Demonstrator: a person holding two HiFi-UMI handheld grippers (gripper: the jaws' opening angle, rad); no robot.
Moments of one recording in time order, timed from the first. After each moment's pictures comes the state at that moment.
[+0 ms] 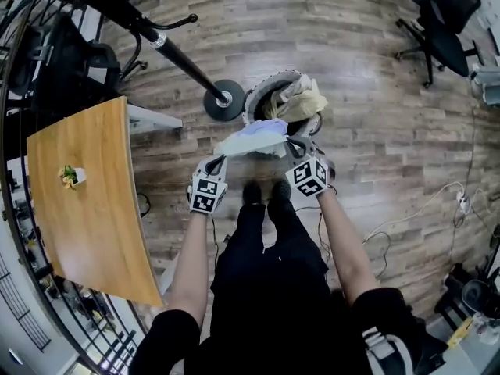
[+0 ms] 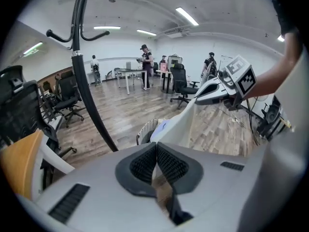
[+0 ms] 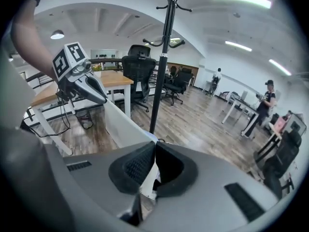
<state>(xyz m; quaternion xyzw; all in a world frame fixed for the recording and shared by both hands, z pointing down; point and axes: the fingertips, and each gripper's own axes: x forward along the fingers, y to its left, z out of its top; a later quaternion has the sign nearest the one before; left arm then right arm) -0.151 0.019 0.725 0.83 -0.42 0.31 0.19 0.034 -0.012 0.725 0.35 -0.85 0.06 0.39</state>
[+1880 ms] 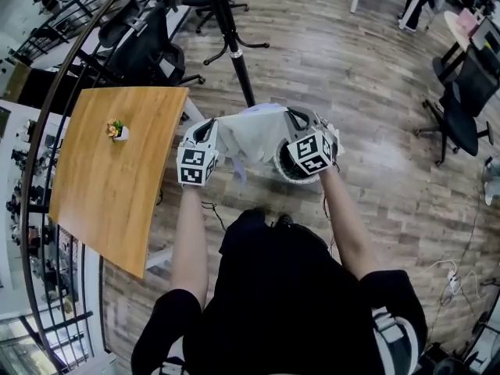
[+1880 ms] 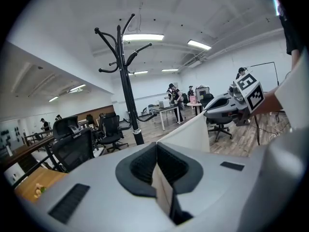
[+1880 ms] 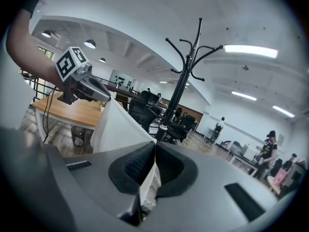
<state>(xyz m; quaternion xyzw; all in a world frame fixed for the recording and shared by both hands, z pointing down) -0.249 0.004 0.453 0.77 -0.62 0.16 0.02 -0.062 -0.064 0.472 0.32 -0.91 -0.14 0.23</state>
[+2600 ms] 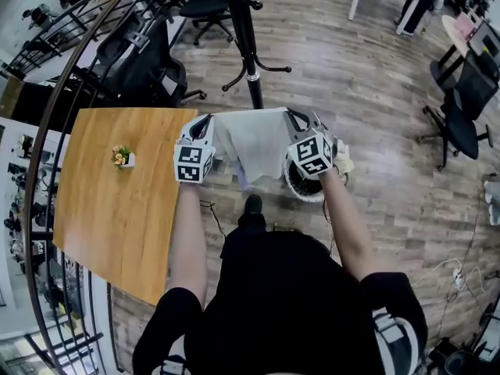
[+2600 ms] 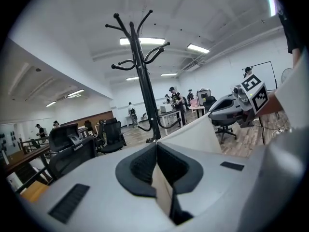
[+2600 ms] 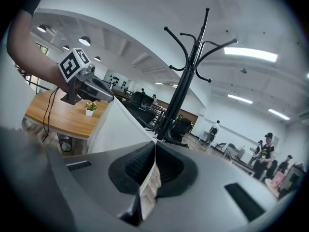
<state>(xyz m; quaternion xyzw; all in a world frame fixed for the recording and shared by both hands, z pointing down) -0.355 -0.087 0.426 0.78 -0.61 0.15 -0.01 -0.158 -0.136 0.449 0.35 -0.90 -0.15 0.22</state>
